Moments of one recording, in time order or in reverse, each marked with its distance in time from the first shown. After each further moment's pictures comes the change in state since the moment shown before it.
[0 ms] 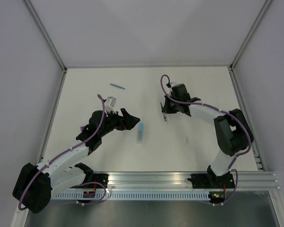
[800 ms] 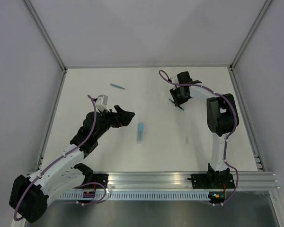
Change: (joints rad) left arm 0.000 -0.107 0.031 -0.065 -0.133 0.000; right arm -0.183 0.266 0.365 -0.298 0.024 -0.507
